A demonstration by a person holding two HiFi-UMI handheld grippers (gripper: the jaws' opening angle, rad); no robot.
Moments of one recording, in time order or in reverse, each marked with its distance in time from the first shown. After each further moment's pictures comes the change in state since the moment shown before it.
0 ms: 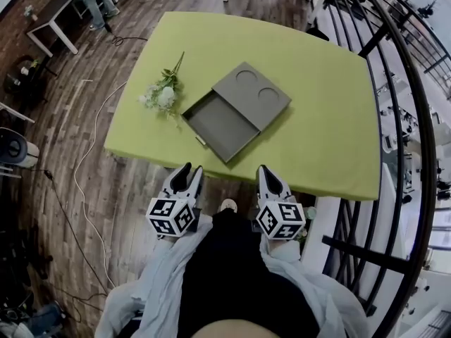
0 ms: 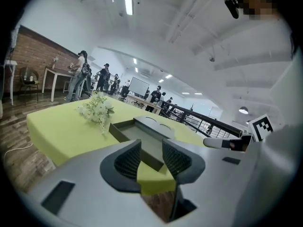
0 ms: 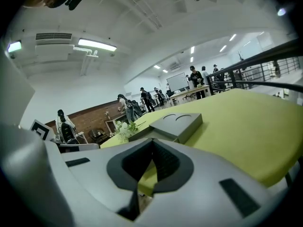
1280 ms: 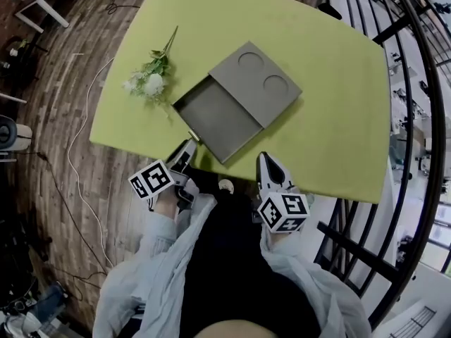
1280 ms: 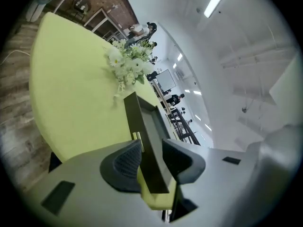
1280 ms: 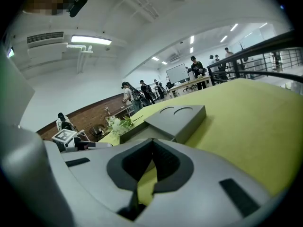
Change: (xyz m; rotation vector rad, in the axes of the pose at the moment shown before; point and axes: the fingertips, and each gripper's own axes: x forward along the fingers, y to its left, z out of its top) left arm 0.088 0.071 -0.027 -0.720 0.083 -0.008; right arm 0.055 -0.024 0.002 0.035 0.097 0.021
